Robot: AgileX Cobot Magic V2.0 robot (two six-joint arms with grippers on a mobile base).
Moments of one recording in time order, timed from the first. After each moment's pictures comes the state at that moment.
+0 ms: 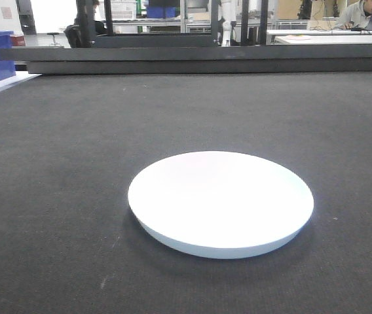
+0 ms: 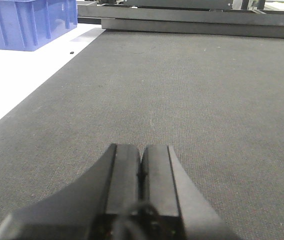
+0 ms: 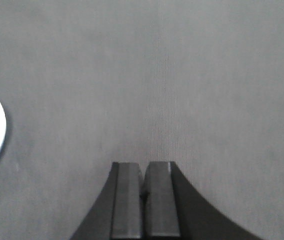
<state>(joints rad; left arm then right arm) 0.00 -0.02 0.03 -0.06 0.14 0.07 0.04 0.47 -0.60 -0.07 0.79 0.05</state>
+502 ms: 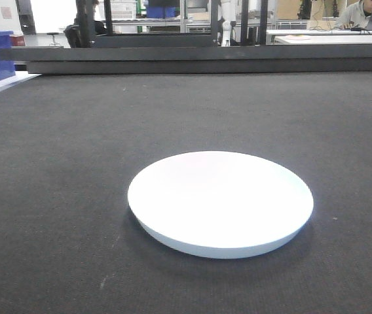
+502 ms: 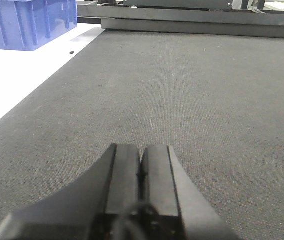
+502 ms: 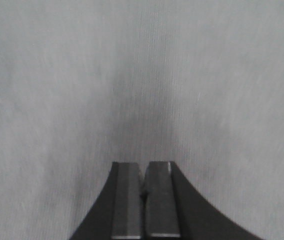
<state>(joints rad) 0.00 -0.02 0.03 -0.06 0.14 0.07 0.04 0.84 -0.69 -0.05 0.94 0.05</state>
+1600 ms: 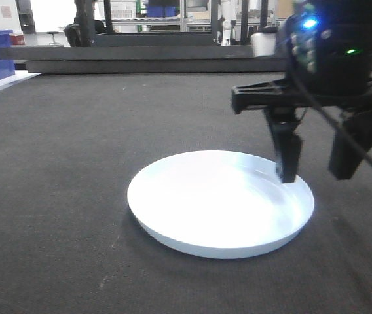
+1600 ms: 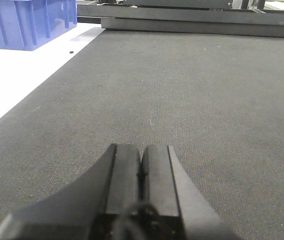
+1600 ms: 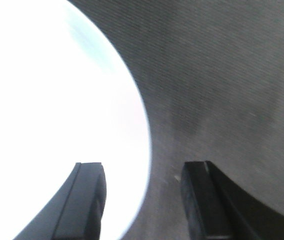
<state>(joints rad) 0.00 -0.02 0.03 -0.06 0.14 0.07 0.54 1.72 -1.24 -0.04 1.03 0.56</state>
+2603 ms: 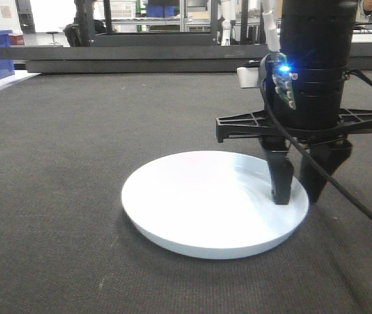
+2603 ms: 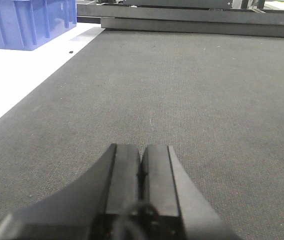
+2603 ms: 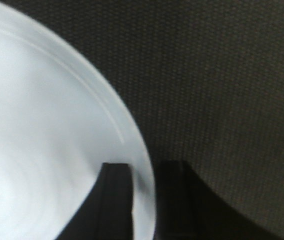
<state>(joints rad) 0.00 -0.02 0.03 -0.06 0.14 0.07 0.54 1.81 -1.25 -0.03 0.97 0.58</state>
